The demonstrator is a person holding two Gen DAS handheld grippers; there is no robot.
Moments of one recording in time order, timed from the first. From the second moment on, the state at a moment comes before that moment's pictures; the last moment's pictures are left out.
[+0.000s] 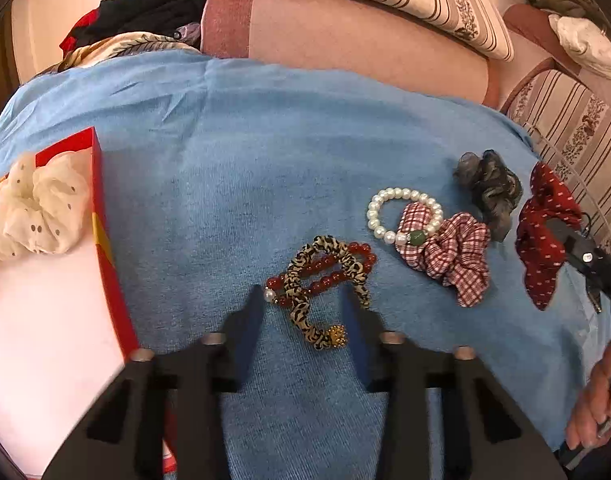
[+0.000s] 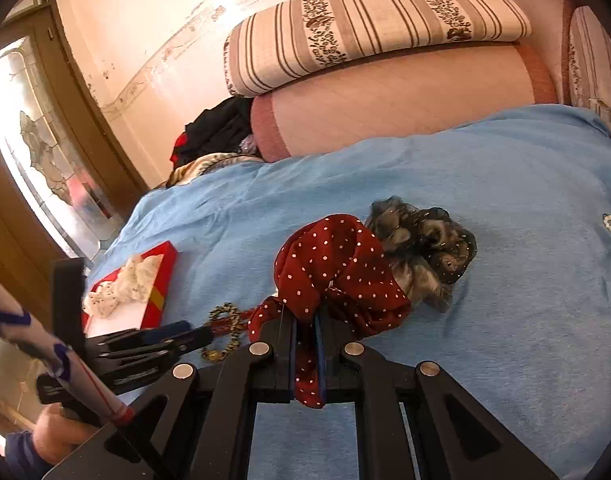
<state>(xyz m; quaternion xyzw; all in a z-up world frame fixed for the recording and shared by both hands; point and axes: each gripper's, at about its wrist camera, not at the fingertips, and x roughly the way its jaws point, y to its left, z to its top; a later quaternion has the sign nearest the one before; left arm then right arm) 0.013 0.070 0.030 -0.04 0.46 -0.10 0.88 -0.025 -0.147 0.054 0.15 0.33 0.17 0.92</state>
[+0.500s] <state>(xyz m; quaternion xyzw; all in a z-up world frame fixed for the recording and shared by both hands) 0.007 0.064 0.036 -0.01 0.44 -0.10 0.89 -0.027 -0.148 0.058 0.15 0.32 0.18 0.92</state>
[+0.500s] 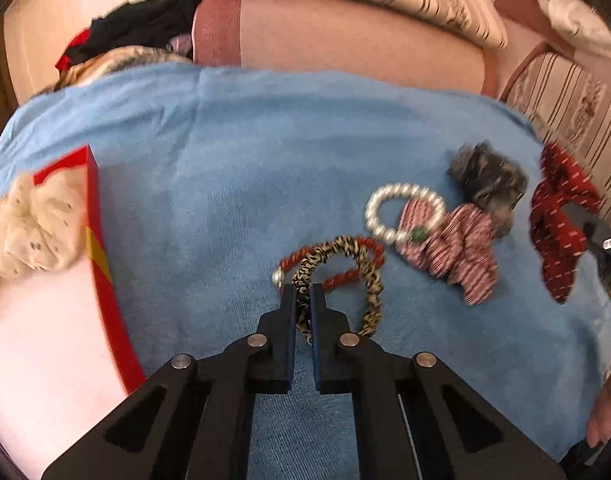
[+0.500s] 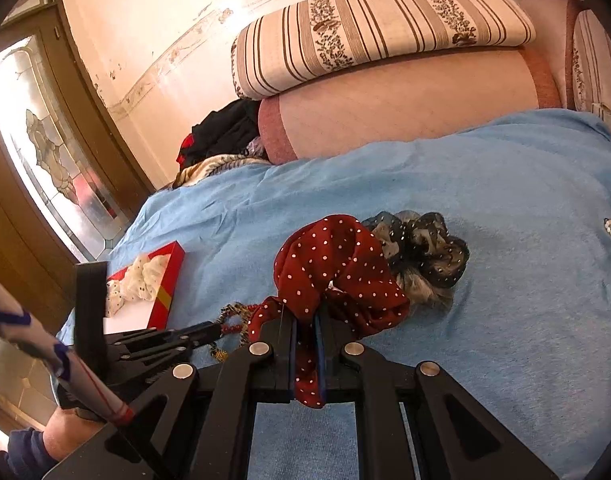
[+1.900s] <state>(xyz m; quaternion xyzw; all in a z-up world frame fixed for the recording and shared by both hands) -0.049 0.048 0.165 -0.04 0.28 -0.09 0.95 -0.056 -0.151 0.089 0.13 0.24 0.21 0.94</state>
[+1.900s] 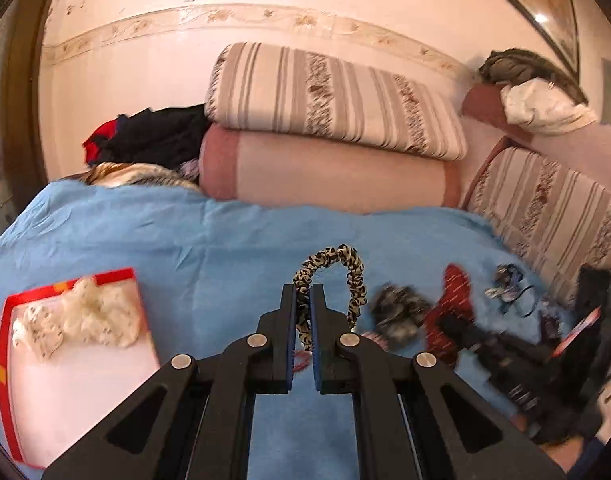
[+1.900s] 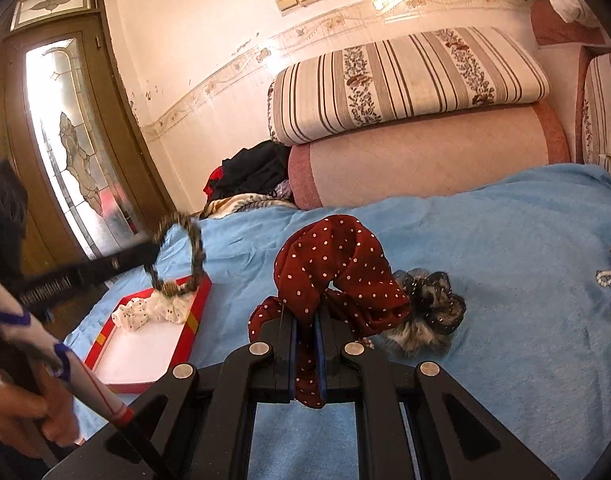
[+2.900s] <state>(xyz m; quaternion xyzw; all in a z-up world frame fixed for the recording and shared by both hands) -0.063 0.166 0.130 -0.05 0.28 0.02 0.96 -0.074 -0.049 0.072 0.11 0.30 0.25 0.91</state>
